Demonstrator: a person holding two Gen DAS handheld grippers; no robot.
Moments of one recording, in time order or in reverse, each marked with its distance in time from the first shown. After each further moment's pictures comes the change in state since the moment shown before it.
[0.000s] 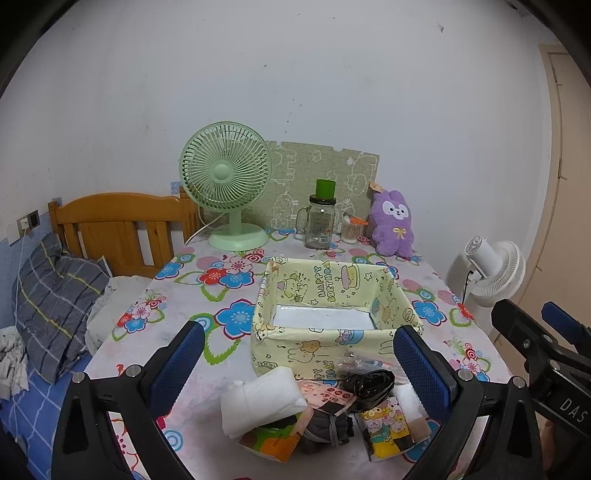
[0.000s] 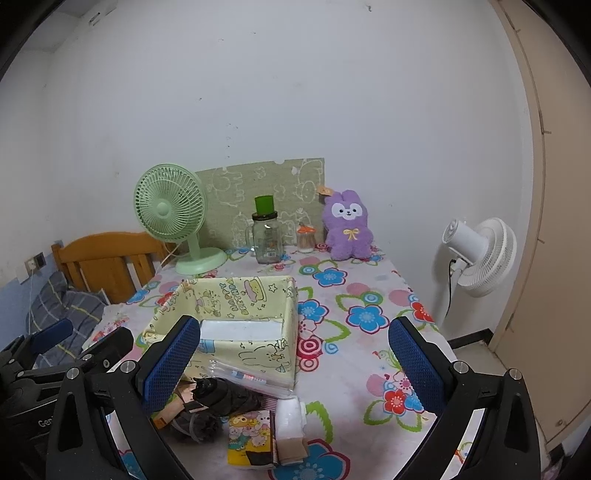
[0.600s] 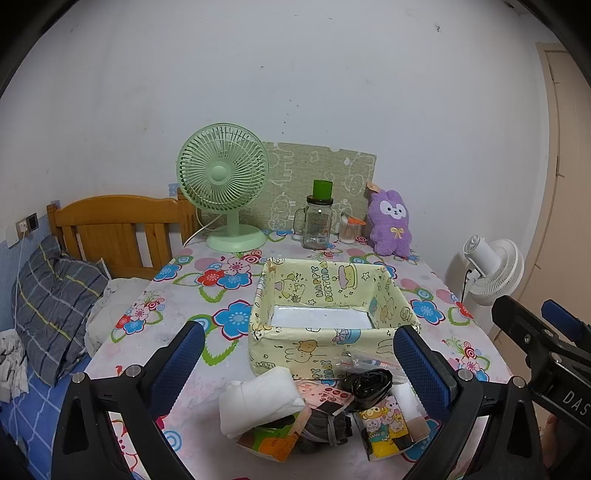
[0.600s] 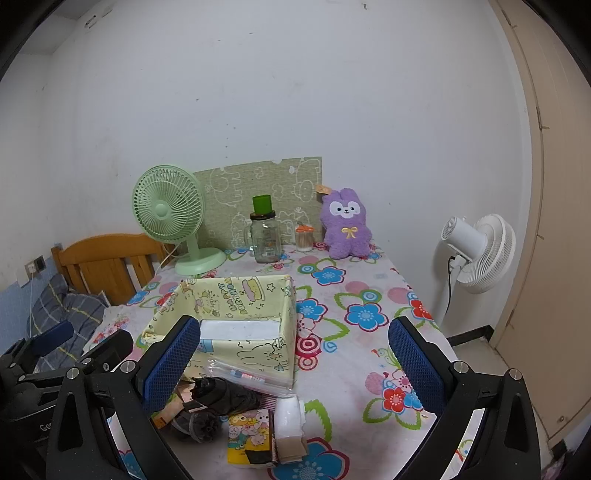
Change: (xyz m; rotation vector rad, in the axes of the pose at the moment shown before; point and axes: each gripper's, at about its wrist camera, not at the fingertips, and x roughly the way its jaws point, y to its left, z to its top) left arm -0.001 -0.002 0.000 0.004 -0.004 -0.006; right arm 0.000 -0.002 -0.001 0.005 -0.001 -0.002
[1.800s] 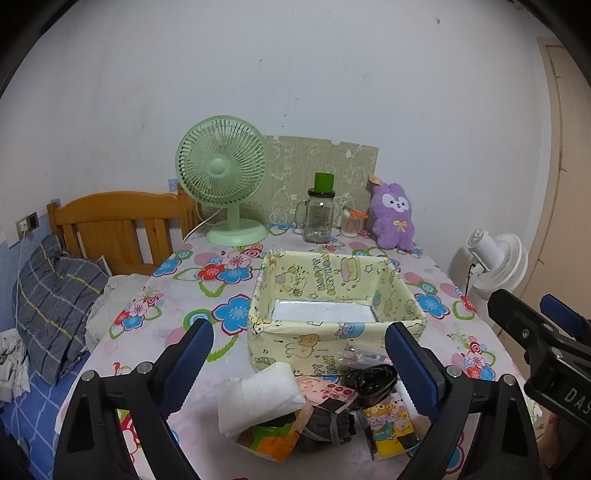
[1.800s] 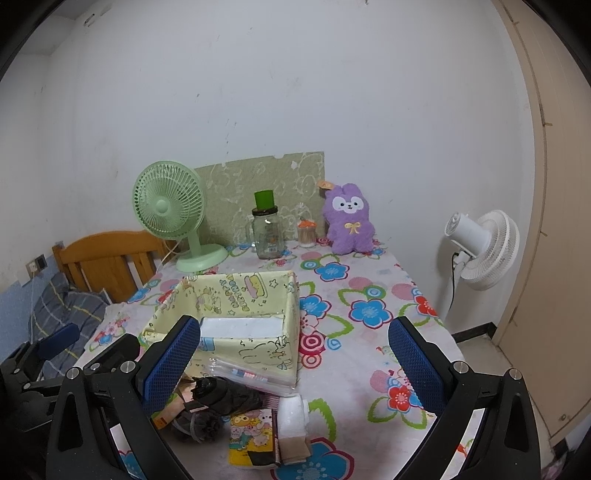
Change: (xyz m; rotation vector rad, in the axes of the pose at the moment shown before) left arm 0.012 0.000 -0.004 0.002 0.026 0.014; right arm 0.010 0.004 -0.002 -0.001 0.024 0.017
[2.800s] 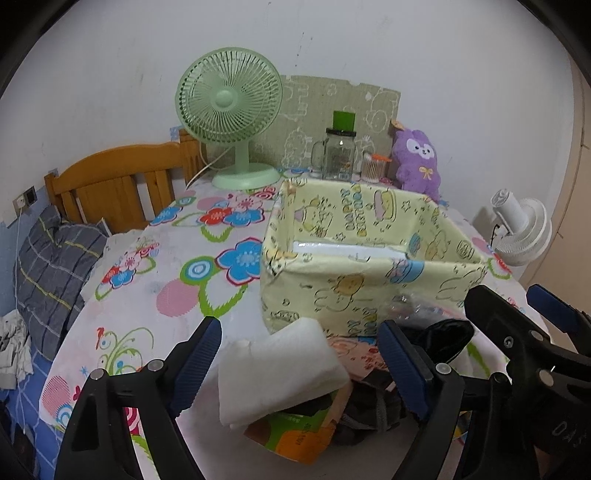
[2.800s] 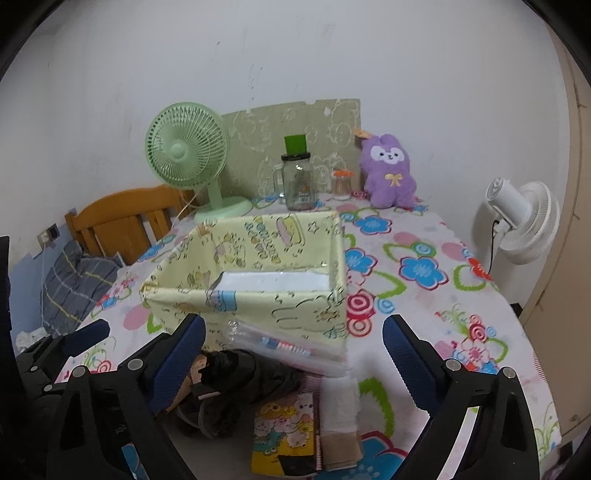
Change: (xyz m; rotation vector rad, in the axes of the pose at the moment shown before) left arm 0.062 0.017 -0.041 0.008 0.174 0.038; right arm 0.071 0.030 -0.038 -0.016 0.159 0.094
